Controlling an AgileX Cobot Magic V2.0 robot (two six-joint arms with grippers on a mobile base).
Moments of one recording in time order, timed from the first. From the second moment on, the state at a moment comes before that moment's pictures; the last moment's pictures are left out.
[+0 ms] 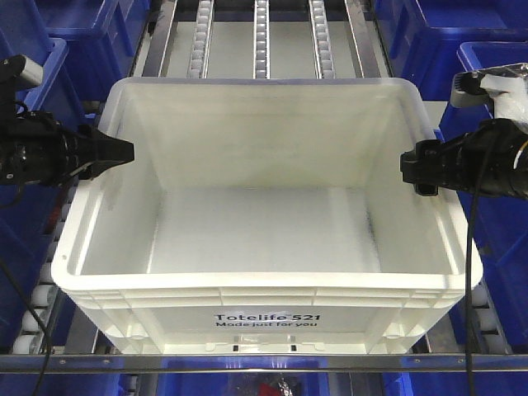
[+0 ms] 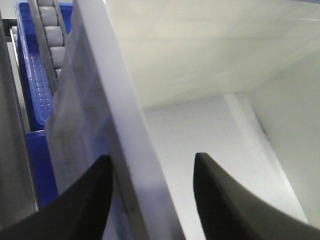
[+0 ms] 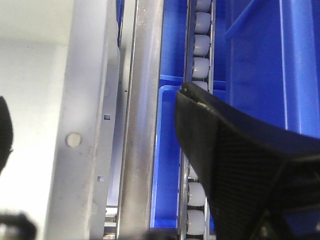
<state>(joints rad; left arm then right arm) -0.02 1.39 -0.97 -1.08 0.63 0.86 0.23 1.23 -0.90 -0.11 0.42 0.16</state>
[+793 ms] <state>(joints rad) -0.07 1.40 -0.97 -1.09 0.59 0.86 0.23 1.23 -0.90 -0.09 0.42 0.16</state>
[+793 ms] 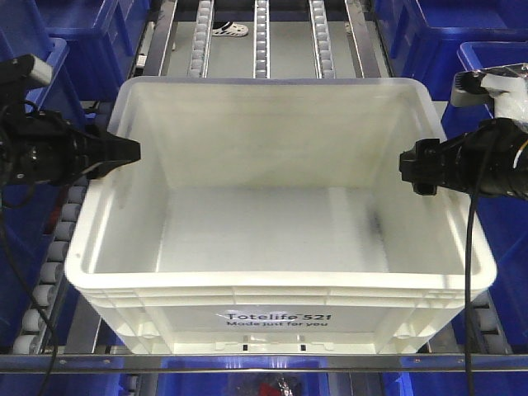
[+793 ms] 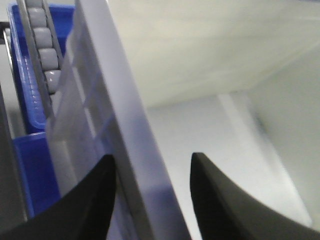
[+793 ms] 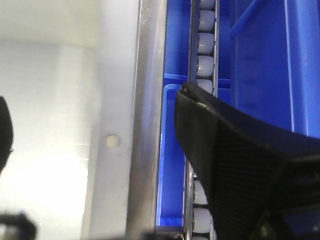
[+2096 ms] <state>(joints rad) -0.08 1.42 -0.98 -1.14 0.54 0.86 0.23 1.23 -0.90 -0.07 0.47 0.16</state>
